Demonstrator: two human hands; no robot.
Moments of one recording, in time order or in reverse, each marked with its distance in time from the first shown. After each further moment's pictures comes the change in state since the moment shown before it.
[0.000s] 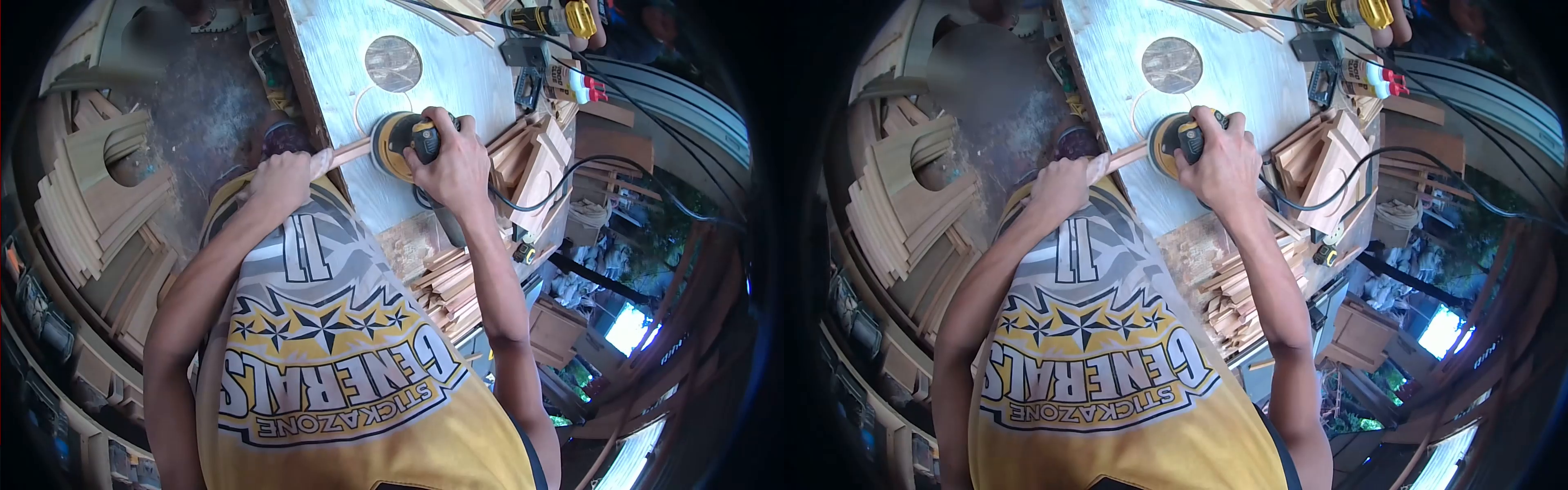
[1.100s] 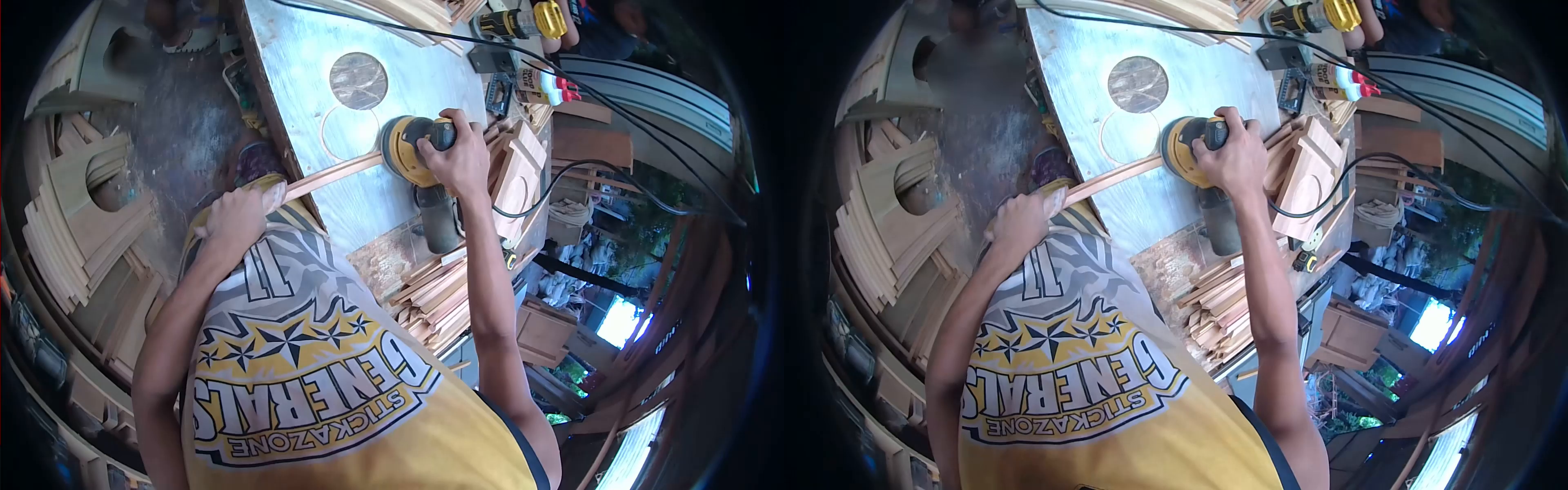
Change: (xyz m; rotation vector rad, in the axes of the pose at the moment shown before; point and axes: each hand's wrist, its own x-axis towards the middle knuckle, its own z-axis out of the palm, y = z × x) left_hand -0.015 -0.018 0.003 0.100 0.023 -0.064; right_hand 0.034 0.073 -0.004 0.018 0.085 0.206
